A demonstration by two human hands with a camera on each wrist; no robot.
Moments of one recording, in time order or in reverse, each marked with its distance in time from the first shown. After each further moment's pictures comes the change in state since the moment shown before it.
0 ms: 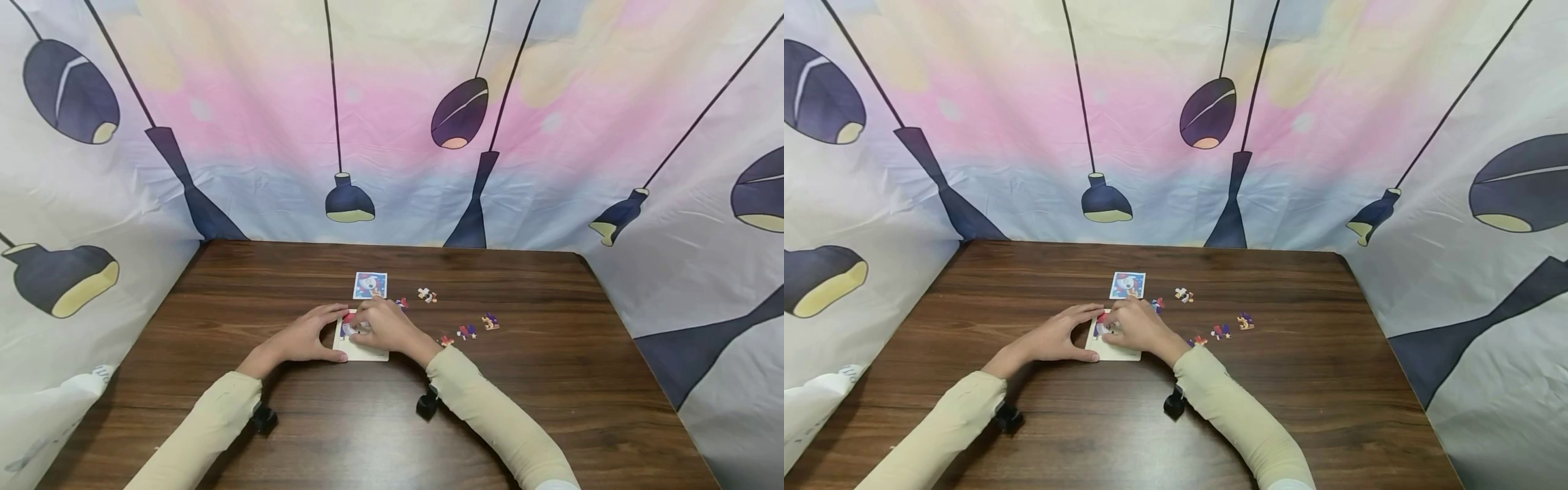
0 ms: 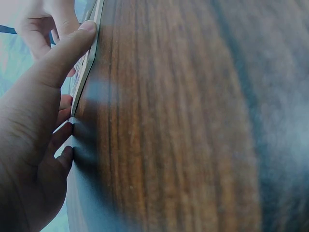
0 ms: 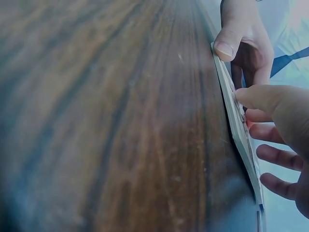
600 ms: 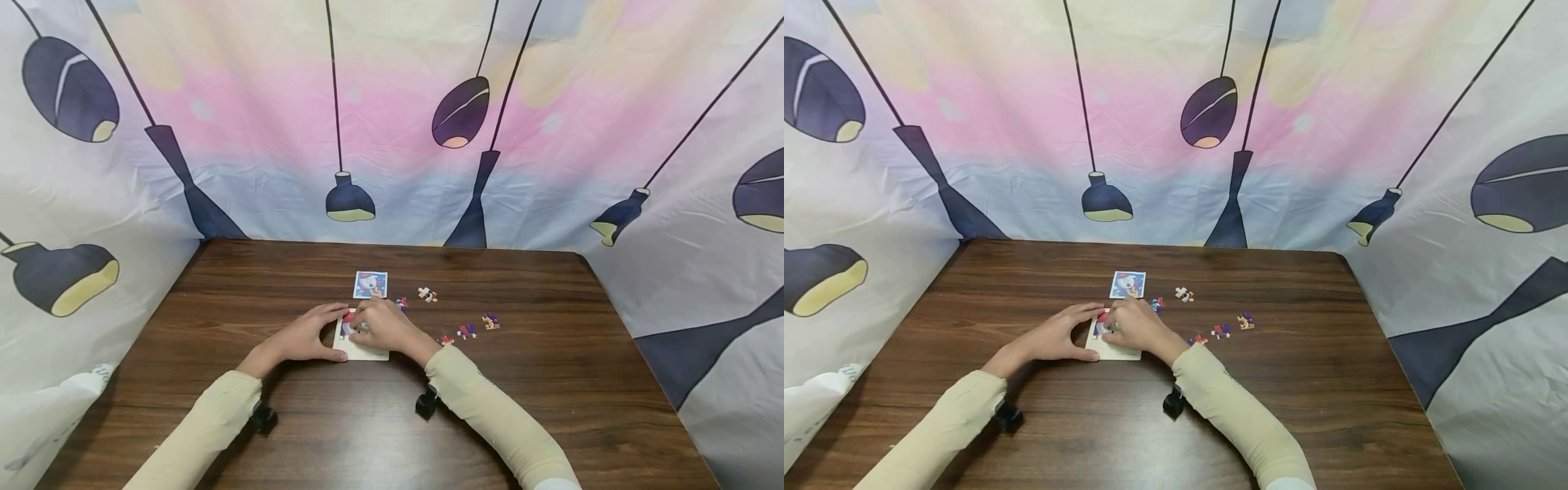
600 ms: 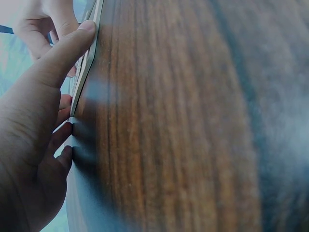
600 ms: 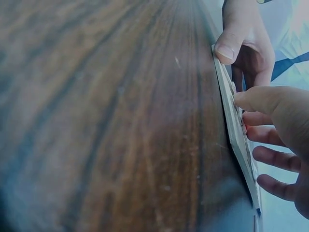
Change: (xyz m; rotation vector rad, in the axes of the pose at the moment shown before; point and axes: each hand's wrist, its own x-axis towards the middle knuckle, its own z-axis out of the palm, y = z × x) left_hand 0.001 -0.002 0.002 0.002 0.015 0.029; right_hand 0.003 -0.003 -0.002 -0.010 -0.035 0.020
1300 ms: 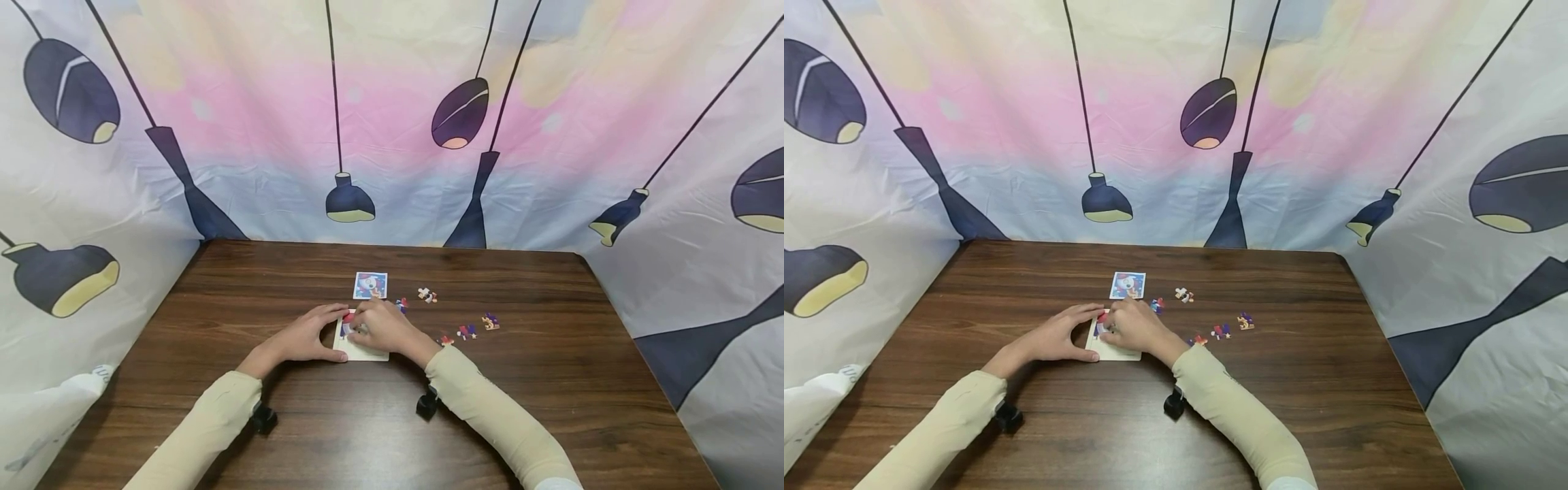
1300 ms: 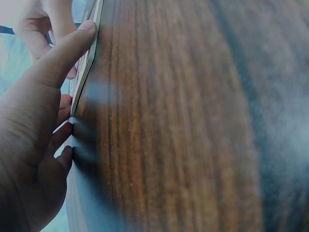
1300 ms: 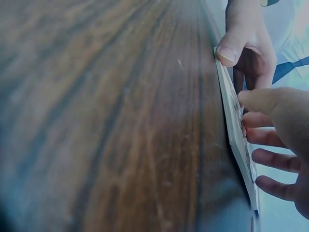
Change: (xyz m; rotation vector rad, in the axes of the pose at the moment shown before) left_hand -0.001 0.000 -0.001 0.003 -0.010 -0.012; right_hand -0.001 -0.001 -0.001 -0.029 -0.005 -0.025
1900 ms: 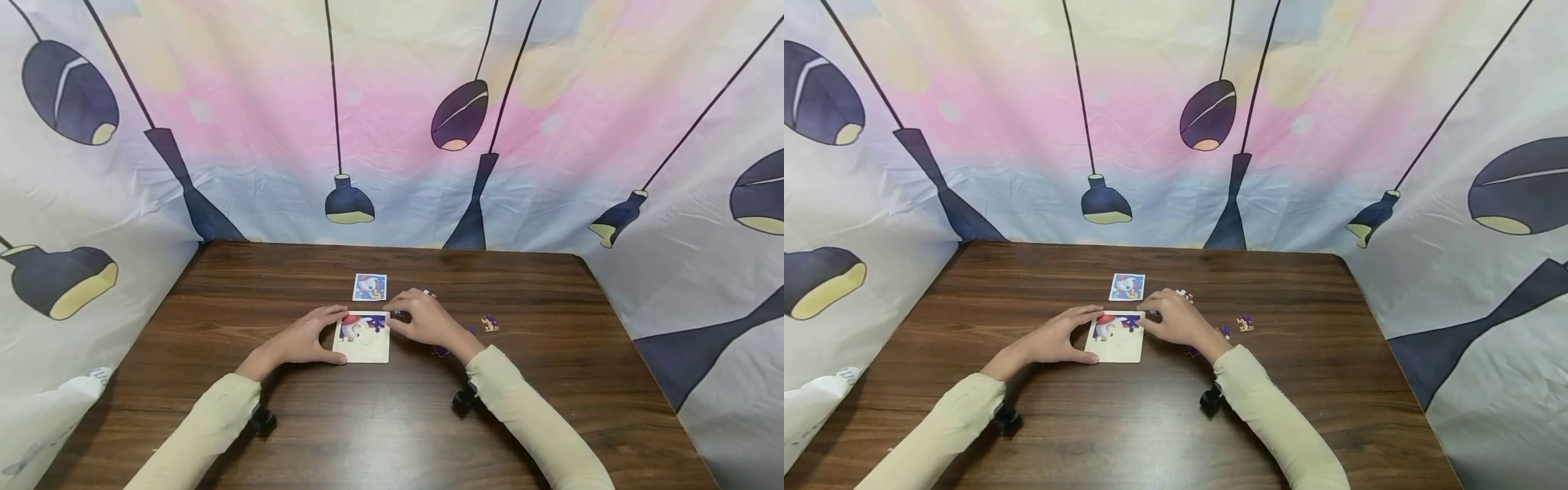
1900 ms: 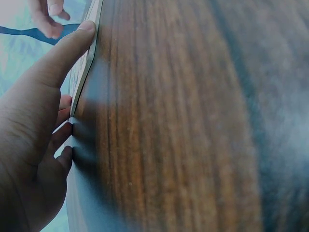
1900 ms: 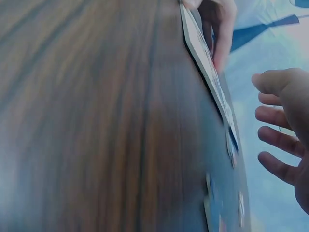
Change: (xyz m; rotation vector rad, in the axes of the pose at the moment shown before) left_hand 0.001 0.001 -0.001 0.002 -0.022 -0.044; right_hand -0.057 0.046 -0.028 0.181 0.117 0.122
